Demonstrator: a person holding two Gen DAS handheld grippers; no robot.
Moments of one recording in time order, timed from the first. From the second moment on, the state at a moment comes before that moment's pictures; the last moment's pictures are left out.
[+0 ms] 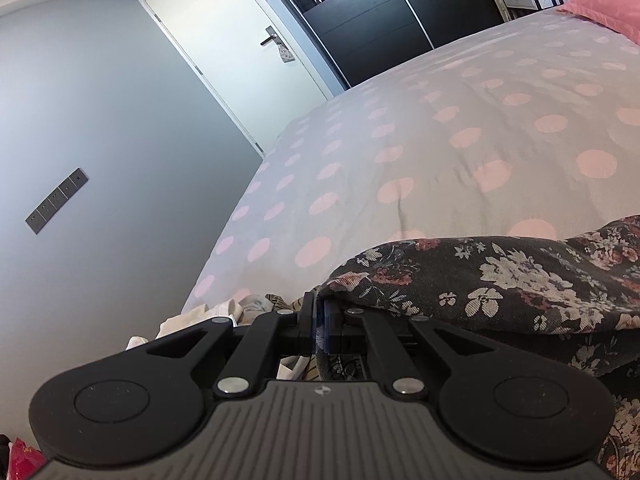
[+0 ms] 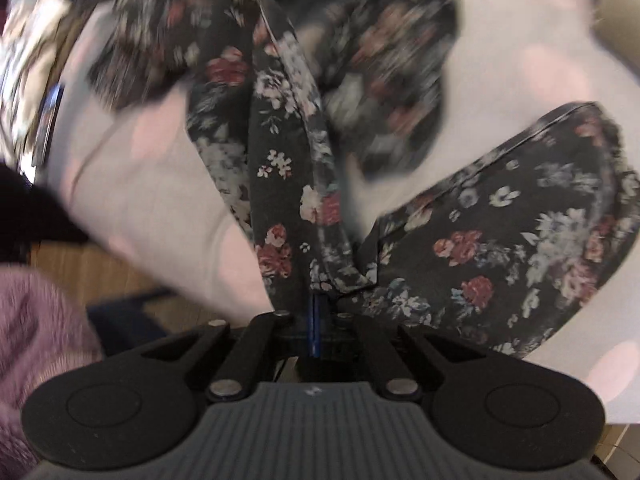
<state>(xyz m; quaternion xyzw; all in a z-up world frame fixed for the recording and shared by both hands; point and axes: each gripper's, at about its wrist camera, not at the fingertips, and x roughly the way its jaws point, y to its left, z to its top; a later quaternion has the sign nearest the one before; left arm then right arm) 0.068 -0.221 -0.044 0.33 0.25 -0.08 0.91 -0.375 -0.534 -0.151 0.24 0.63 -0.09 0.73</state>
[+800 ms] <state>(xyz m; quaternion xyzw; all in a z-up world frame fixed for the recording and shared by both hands) 0.070 -0.223 -0.042 0.31 0.25 -0.08 0.91 -0.347 -0.611 -0.181 0.47 0.46 -0.27 0.70</state>
